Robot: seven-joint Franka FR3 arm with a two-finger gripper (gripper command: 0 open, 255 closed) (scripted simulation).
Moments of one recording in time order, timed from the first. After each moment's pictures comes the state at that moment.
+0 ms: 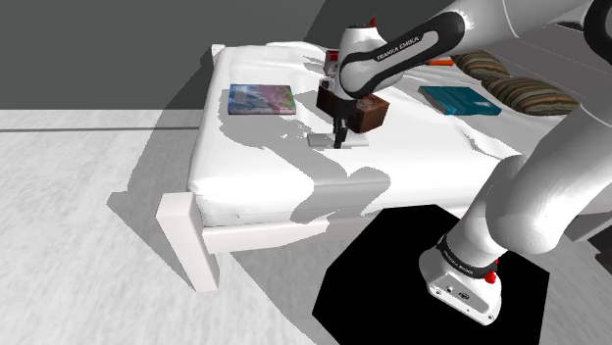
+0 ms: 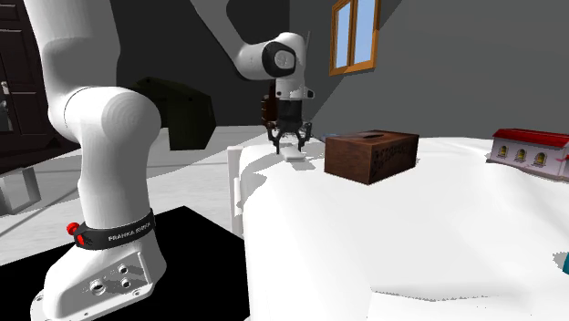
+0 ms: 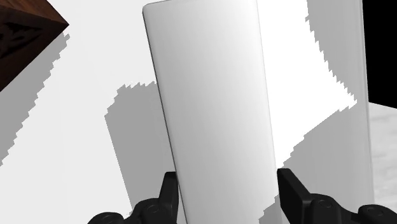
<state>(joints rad) 0.17 -0.09 -0.23 -2.37 -0.01 2.27 -0.81</state>
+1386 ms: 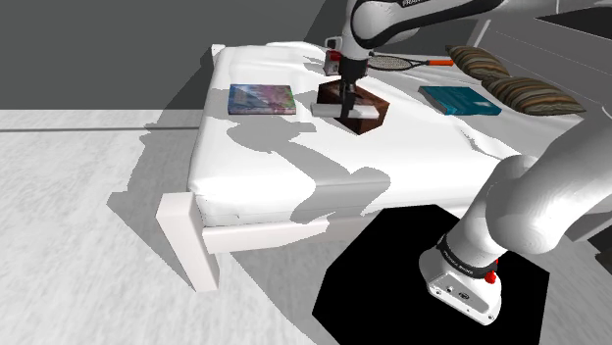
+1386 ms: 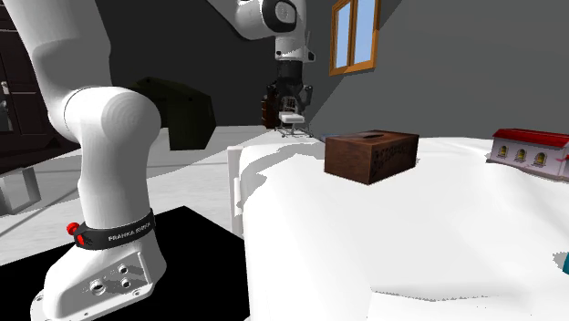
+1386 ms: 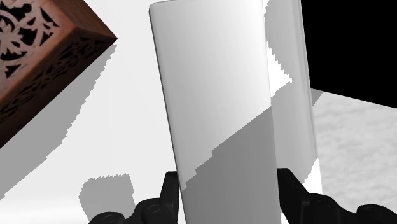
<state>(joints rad) 0.17 -0.22 -0.22 -2.21 -0.04 1.98 -0.78</state>
